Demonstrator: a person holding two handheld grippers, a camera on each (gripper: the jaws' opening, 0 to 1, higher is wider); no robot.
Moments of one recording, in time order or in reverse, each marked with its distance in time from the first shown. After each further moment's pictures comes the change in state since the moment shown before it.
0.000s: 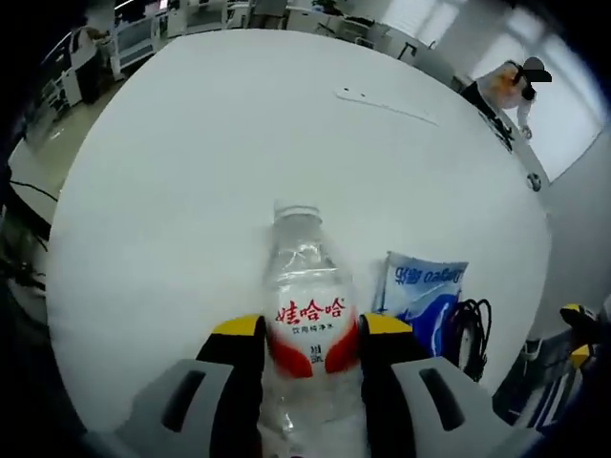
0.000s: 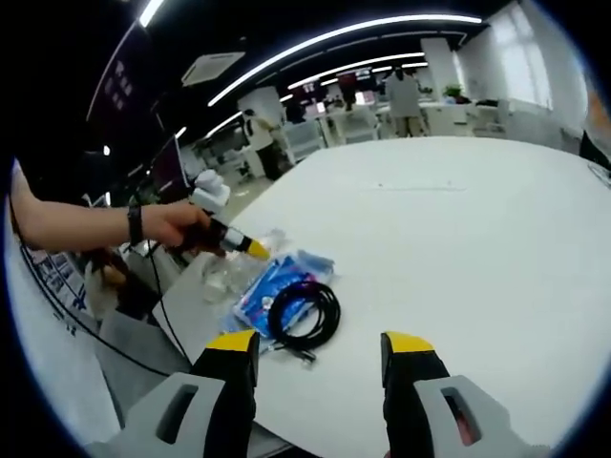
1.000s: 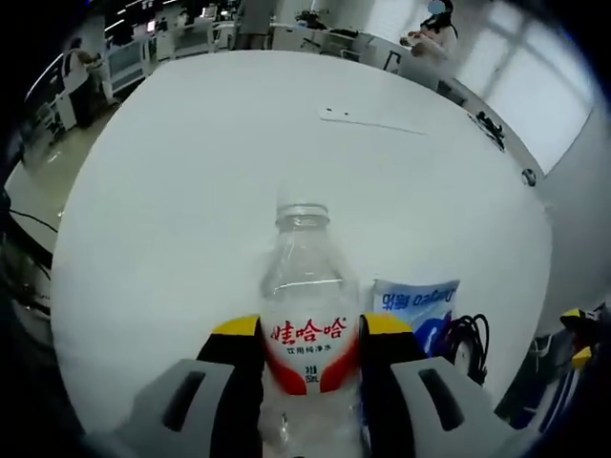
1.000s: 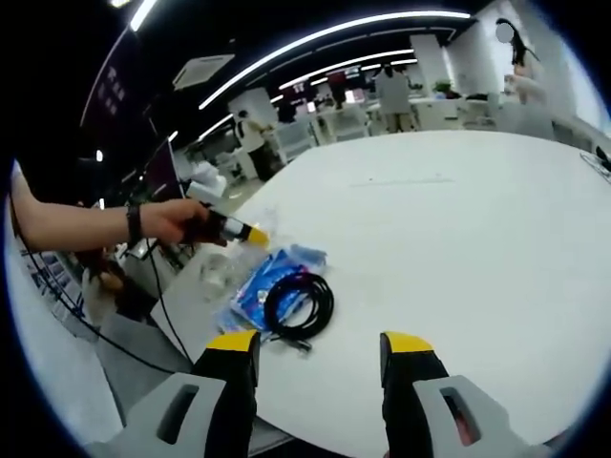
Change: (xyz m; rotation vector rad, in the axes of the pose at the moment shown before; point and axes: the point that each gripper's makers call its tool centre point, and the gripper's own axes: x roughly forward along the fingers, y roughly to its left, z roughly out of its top) left arm -0.007 0.000 0.037 0.051 -0.115 0.010; right arm -0.005 -0.003 -0.007 0.033 0.002 -0.022
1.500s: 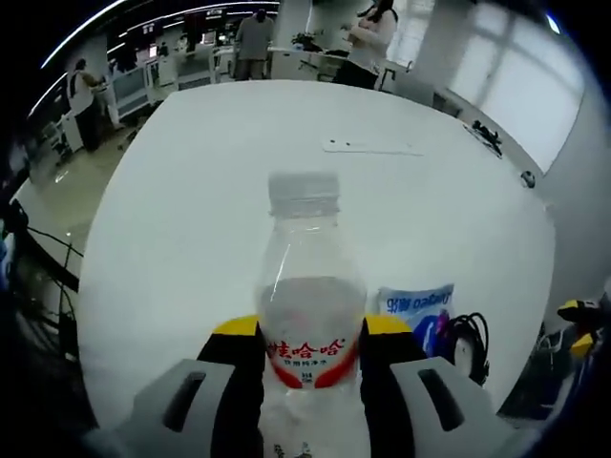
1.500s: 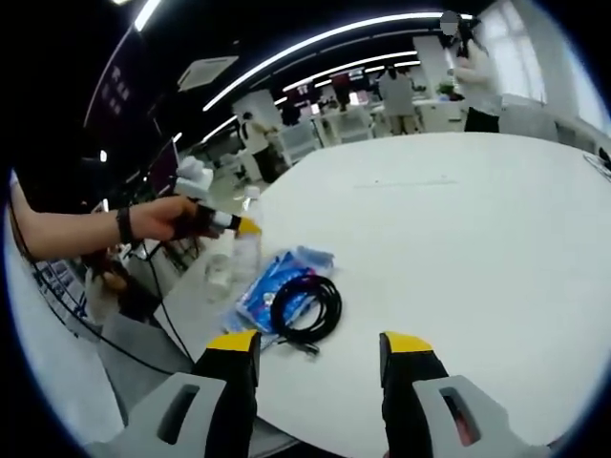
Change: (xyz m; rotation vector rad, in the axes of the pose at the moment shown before) left arm -0.028 0.020 0.007 0.045 -0.092 0.037; right arm 0.002 0.006 0.000 -0.009 -0.008 0.023
